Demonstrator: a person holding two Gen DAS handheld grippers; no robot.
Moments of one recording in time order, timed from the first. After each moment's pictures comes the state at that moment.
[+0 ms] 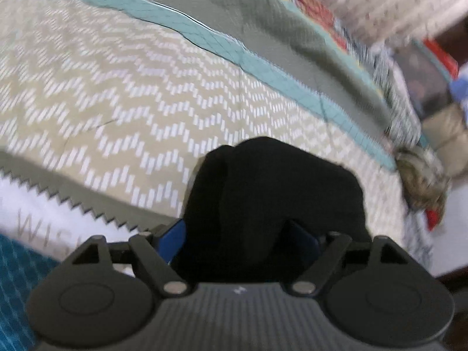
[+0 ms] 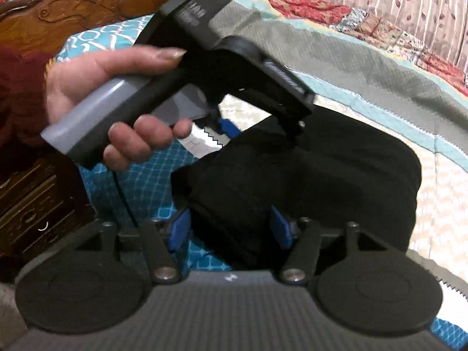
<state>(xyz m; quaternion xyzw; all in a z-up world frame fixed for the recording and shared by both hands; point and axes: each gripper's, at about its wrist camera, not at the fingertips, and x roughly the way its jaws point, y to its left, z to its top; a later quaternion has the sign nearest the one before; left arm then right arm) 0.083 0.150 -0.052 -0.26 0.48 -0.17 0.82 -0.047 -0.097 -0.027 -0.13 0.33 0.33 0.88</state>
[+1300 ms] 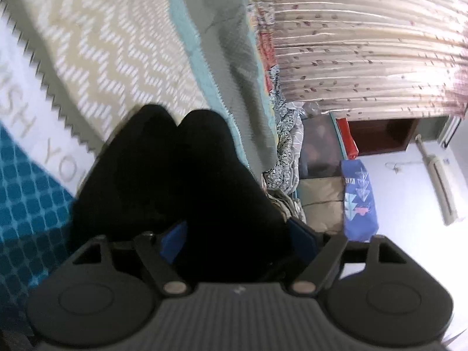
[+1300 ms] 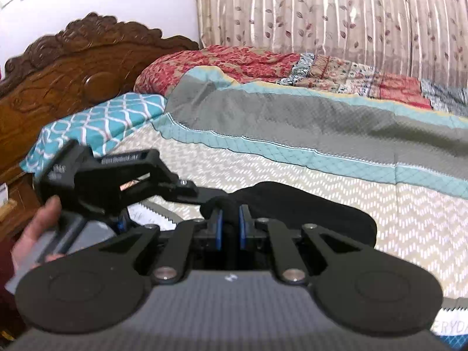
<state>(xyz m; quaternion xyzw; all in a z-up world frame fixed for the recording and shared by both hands) 0.046 0.176 -0.103 -0.54 0.39 -0.30 0.68 -0.024 -0.100 0.029 0.00 0.25 0.28 0.93</state>
